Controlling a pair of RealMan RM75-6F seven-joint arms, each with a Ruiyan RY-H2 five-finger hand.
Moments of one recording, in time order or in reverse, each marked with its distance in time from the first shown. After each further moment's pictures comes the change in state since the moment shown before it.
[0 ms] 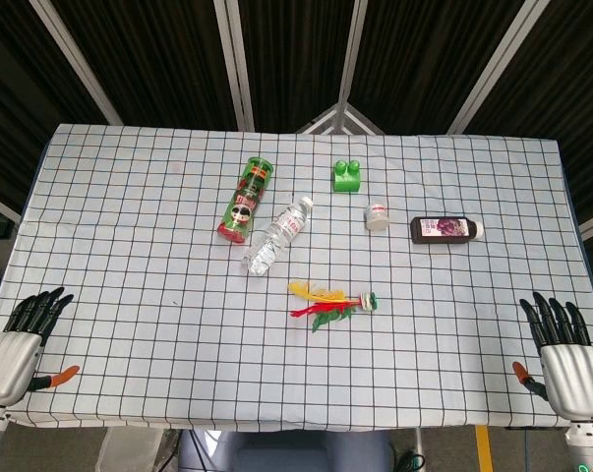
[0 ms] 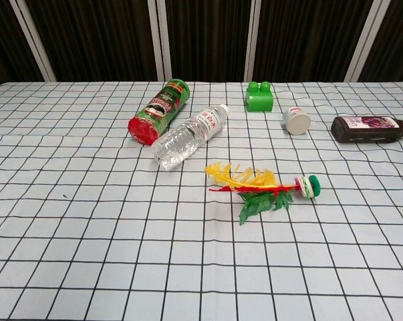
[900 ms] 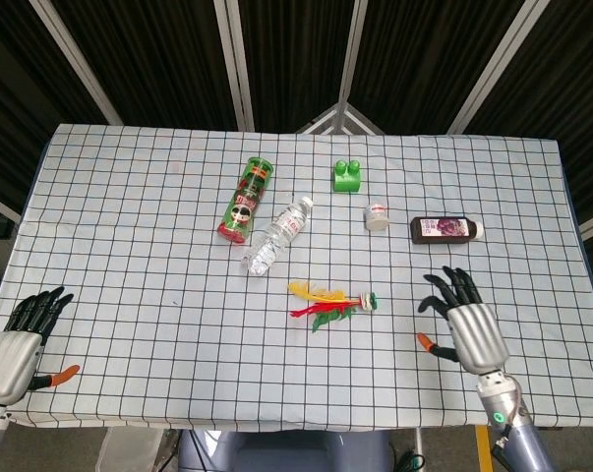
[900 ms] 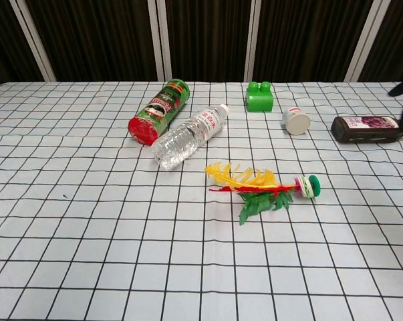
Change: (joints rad) left arm -0.003 0.000 -0.002 -0.006 -0.011 -0.010 -0.001; right arm 0.227 -0.195 0.103 -0.126 0.032 -0.242 0.042
